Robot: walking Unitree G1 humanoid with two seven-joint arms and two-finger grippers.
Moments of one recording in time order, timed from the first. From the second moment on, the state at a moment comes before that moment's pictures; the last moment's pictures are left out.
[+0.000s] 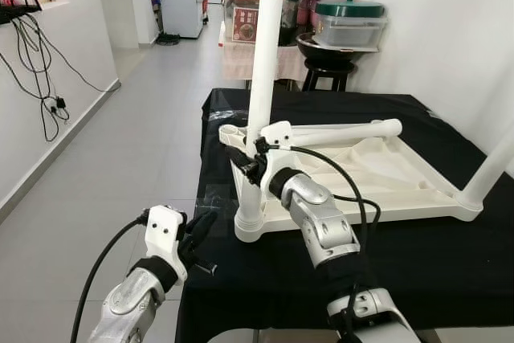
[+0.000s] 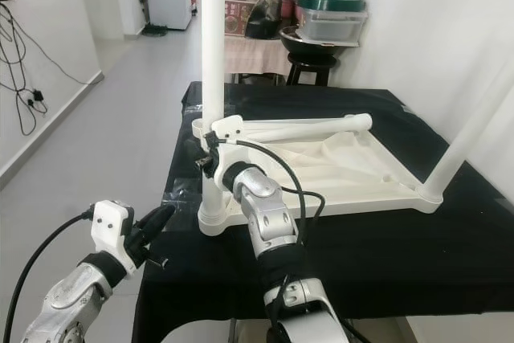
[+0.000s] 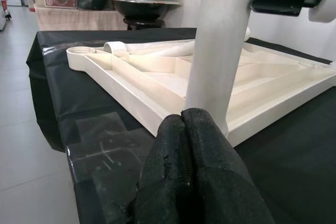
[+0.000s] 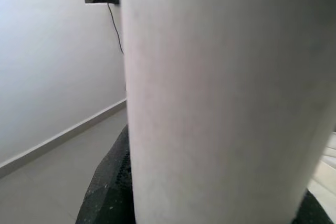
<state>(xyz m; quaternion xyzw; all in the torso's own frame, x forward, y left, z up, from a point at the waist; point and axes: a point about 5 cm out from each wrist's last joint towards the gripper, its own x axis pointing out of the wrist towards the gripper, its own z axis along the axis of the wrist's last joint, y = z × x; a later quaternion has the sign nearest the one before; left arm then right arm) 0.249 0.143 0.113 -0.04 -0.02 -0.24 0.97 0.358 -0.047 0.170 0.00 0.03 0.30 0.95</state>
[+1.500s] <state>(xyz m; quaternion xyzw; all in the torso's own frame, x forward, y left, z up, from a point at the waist) 0.253 0.137 0.112 -0.05 -0.02 -0.24 0.97 0.364 -0.075 0.171 -0.02 0.02 0.48 0.88</state>
